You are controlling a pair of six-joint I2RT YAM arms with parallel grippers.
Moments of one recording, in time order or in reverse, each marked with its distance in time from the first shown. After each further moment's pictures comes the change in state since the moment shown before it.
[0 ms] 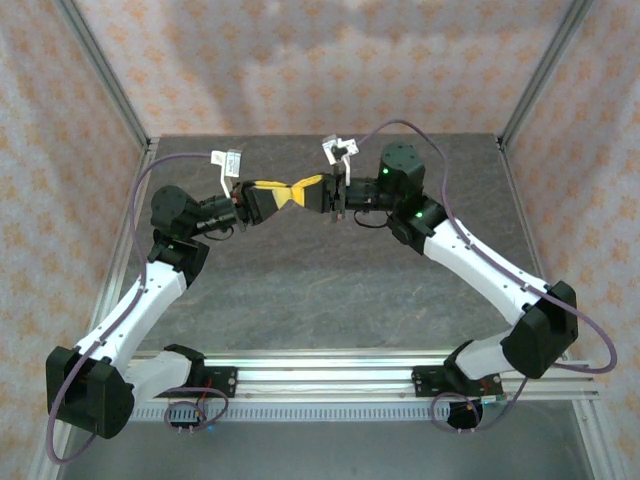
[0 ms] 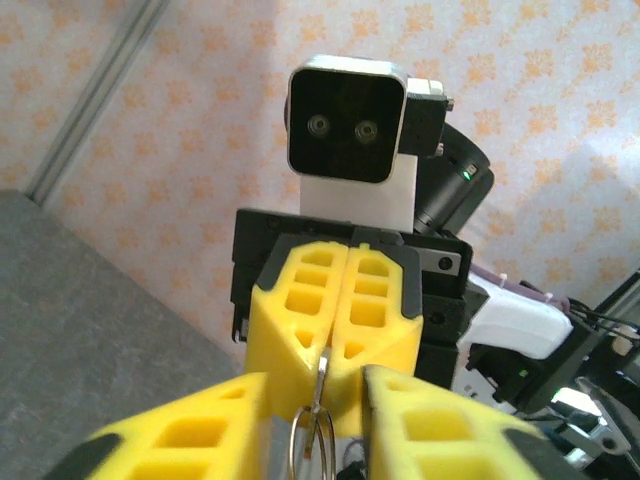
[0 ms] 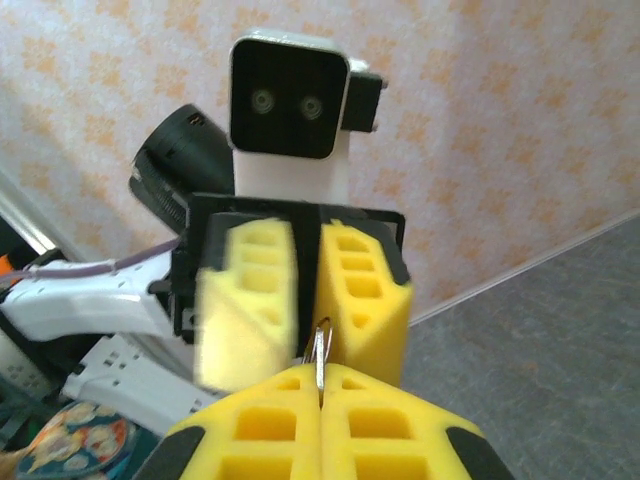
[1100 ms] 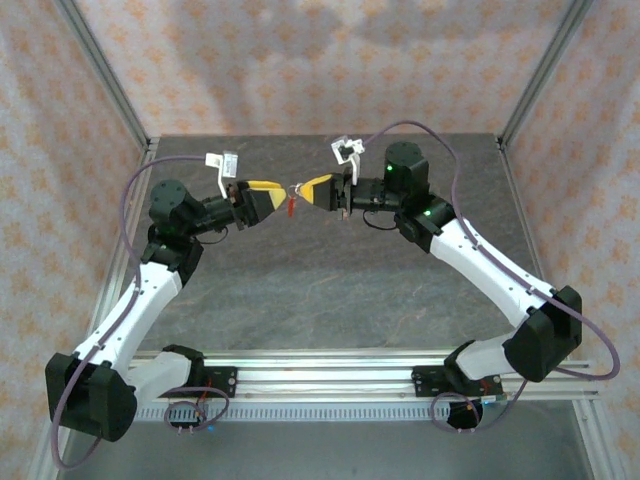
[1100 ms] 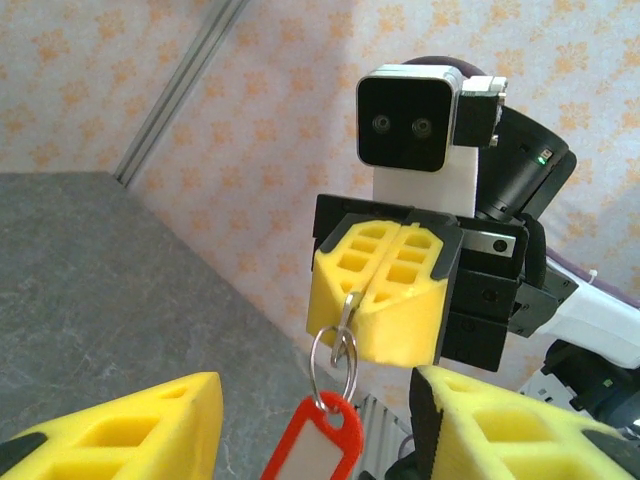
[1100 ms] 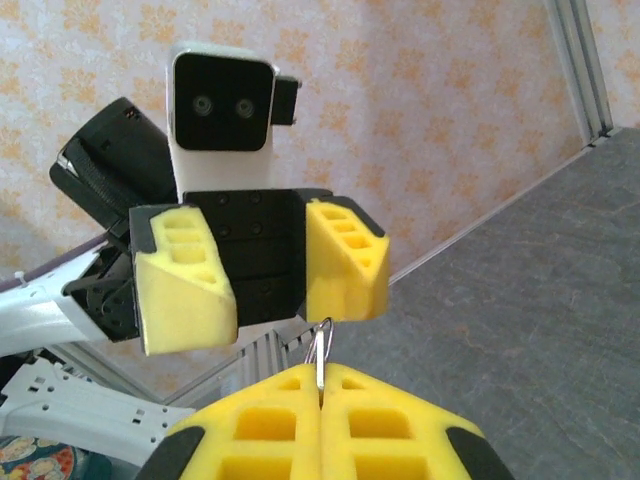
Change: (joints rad) left arm 0.058 -0.012 0.013 -0.211 -0.012 0.150; right arm -0.050 -0.023 -0.005 -0.165 0.052 -0.070
